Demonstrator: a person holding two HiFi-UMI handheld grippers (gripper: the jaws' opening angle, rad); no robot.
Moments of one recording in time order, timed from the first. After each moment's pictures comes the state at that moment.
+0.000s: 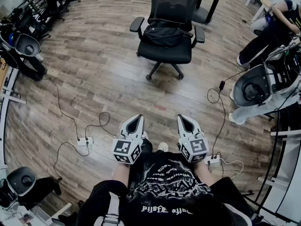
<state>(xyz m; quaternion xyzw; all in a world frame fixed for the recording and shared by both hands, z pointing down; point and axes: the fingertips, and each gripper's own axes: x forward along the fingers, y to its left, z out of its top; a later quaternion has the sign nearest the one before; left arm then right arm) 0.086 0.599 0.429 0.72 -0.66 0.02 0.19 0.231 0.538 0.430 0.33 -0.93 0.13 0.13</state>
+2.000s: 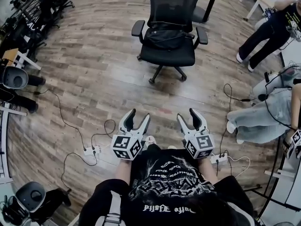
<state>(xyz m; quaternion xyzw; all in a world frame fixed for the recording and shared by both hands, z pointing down) -0.014 0.567 0.435 0.73 -0.64 0.00 0.22 0.159 0.510 0.432 0.37 -0.91 0.14 0.12</state>
